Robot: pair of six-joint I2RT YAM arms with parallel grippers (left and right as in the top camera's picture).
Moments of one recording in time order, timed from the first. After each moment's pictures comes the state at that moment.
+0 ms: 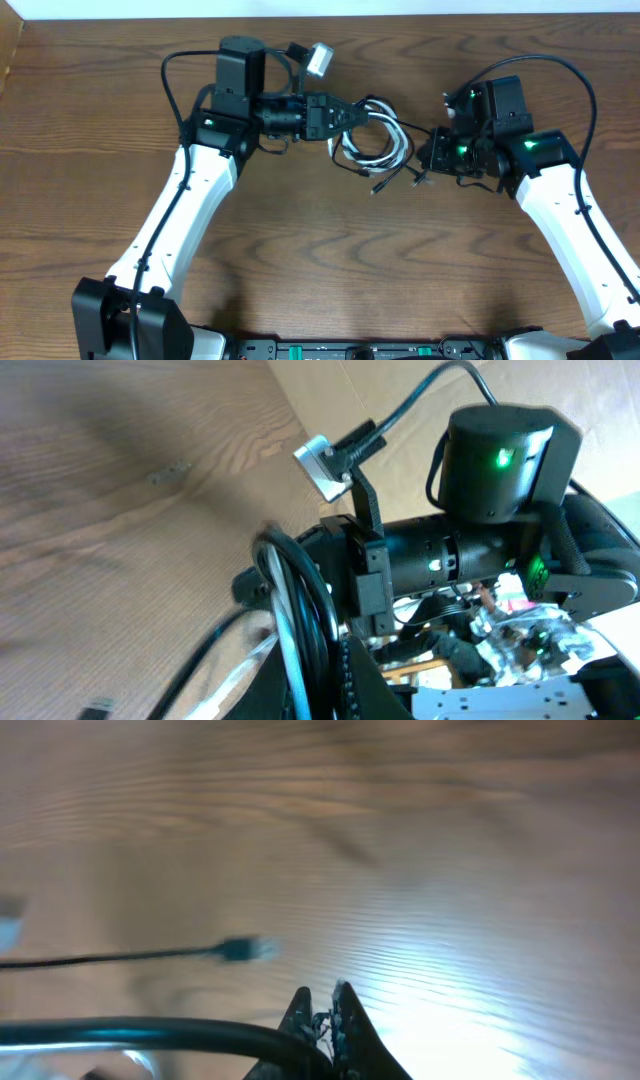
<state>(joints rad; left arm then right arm) -0.25 1.57 1.30 -0.32 1.14 -0.45 0.23 1.46 1.20 -0.82 -0.32 0.45</state>
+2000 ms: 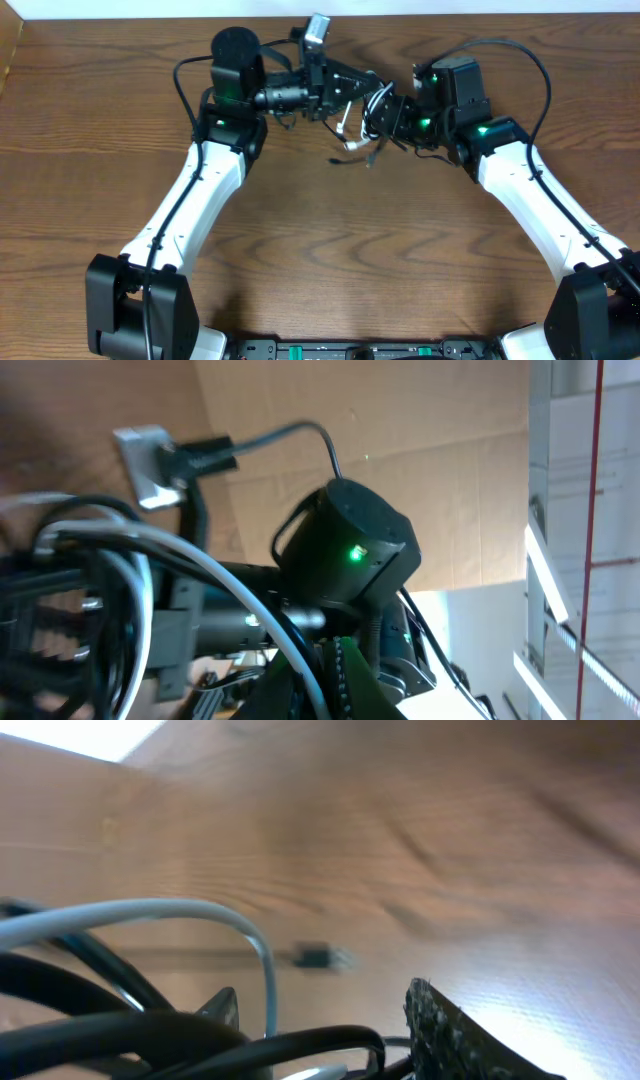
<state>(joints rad) -0.26 1.63 1.24 0.34 1.20 -1.31 0.32 1.64 1.23 -0.42 -0.41 0.71</state>
